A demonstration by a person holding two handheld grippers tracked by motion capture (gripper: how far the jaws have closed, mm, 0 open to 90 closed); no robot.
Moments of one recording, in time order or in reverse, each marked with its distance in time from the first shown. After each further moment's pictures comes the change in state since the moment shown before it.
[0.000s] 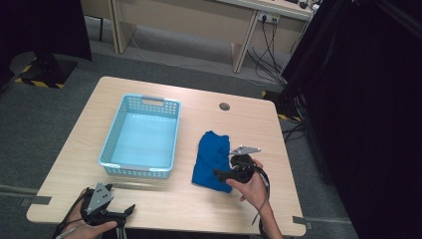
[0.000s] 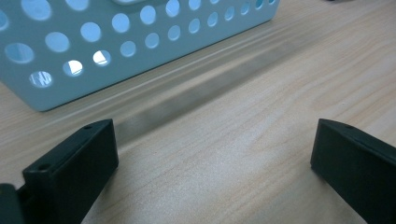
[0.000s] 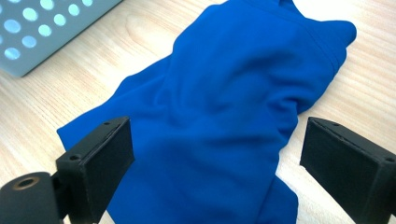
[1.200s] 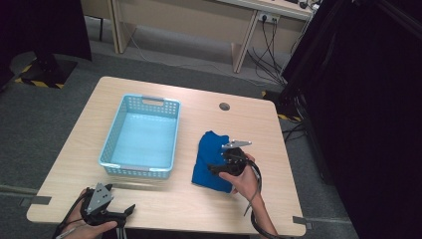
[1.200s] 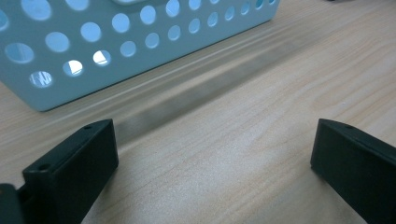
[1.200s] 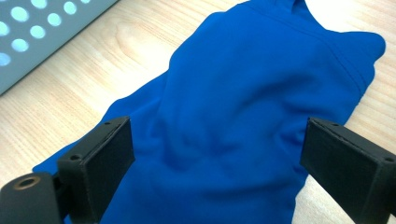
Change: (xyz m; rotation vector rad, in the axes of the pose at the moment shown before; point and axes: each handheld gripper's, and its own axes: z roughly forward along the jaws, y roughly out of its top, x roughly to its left) left arm 0.000 0.000 0.000 0.001 0.000 0.000; right arm 0.001 0.017 0.027 0.029 0.000 0.007
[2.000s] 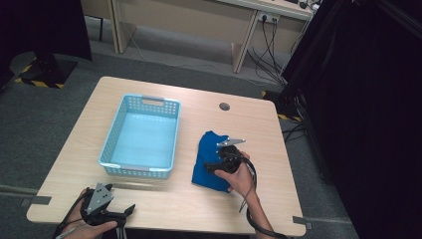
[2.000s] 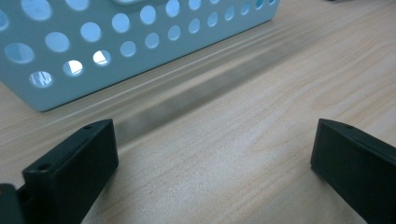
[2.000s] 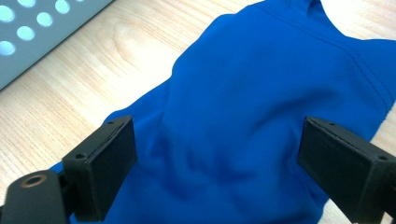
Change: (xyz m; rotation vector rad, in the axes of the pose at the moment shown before) left arm 0.000 0.000 0.000 0.000 0.000 0.000; right arm 0.003 0.008 0.016 0.016 -0.001 -0.017
